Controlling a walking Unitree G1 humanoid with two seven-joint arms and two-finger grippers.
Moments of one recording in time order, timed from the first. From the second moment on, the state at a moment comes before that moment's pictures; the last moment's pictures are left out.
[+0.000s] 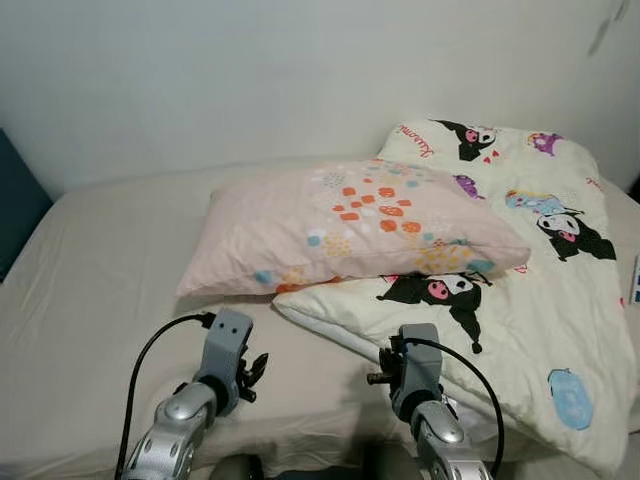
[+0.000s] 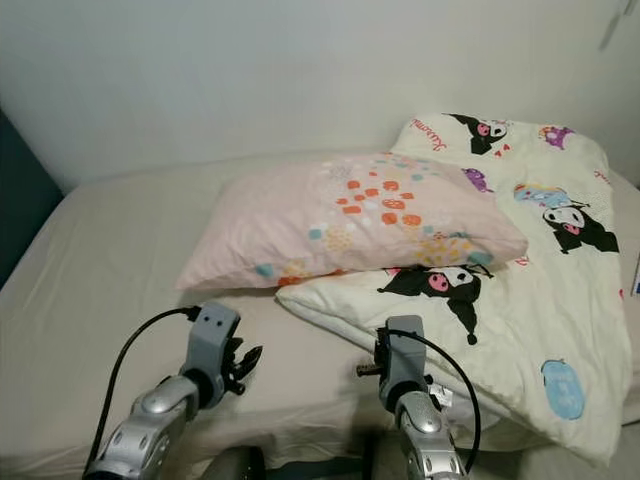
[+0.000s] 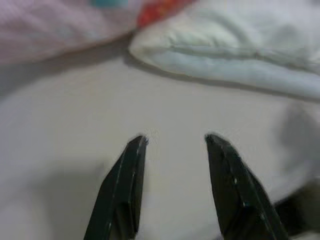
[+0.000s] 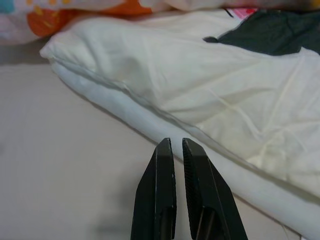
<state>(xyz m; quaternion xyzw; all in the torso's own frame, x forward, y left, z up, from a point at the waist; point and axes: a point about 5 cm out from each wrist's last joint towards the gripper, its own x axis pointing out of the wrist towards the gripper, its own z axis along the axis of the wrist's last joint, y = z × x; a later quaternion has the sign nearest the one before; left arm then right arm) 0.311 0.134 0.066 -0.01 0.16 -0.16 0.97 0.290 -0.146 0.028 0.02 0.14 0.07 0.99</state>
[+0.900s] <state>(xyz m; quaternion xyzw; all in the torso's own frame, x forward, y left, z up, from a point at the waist) 0.393 0.120 0.133 -0.49 0.14 -0.02 0.86 0.323 -0.131 0.067 0.05 0.09 0.06 0.99</state>
